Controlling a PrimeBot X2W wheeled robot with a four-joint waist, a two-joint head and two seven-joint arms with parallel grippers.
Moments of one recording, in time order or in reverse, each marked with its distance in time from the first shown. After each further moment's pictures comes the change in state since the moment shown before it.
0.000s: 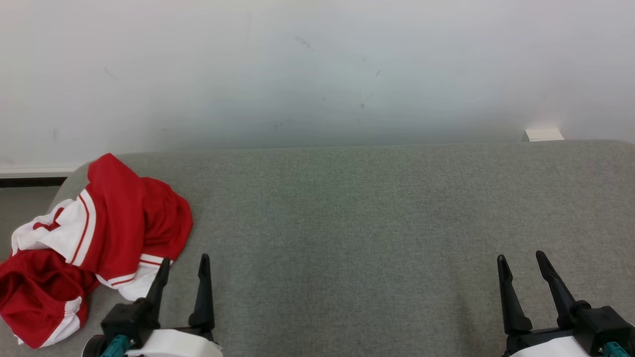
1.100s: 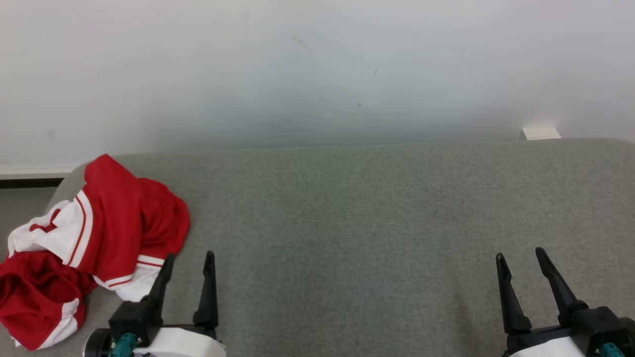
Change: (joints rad) left arm -0.014 0.000 -0.009 0.011 0.057 -0.006 -0.026; right arm -0.004 -0.002 -0.003 -0.004 -0.074 0.000 -0.024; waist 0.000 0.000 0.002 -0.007
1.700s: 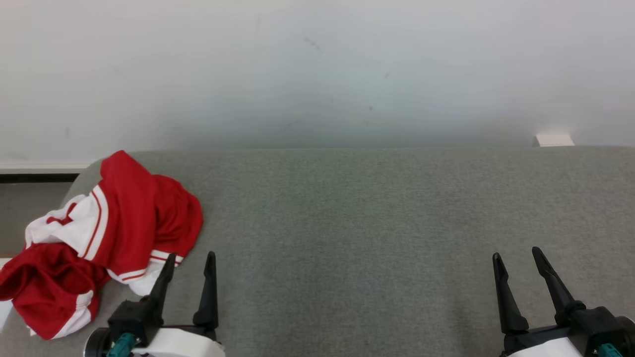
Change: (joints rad) left arm -0.003 0.000 0.006 0.007 -0.003 -0.002 0.000; right arm 0.001 0.000 0.012 -0.008 0.007 0.000 -0.002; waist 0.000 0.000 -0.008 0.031
